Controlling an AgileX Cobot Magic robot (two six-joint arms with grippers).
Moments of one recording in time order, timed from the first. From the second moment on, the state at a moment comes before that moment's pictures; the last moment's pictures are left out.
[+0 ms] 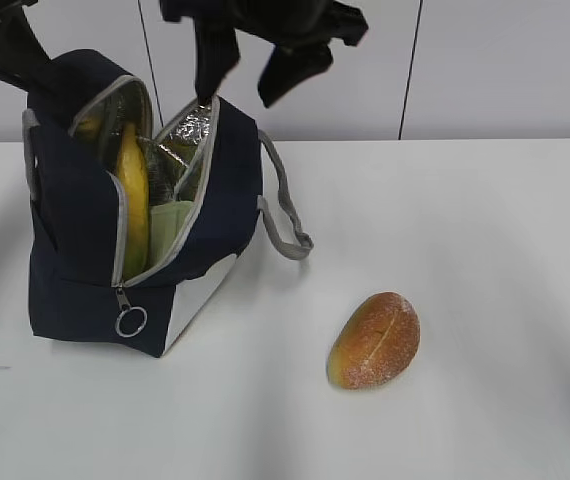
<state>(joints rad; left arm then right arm) -0.06 1.78 -1.72 -0.47 1.24 0.15 0.61 2.02 -2.16 0.18 1.26 0.20</state>
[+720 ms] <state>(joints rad) -0.06 1.78 -1.72 -0.47 1.24 0.15 0.55 1.54 -1.12 0.09 0.99 0.49</state>
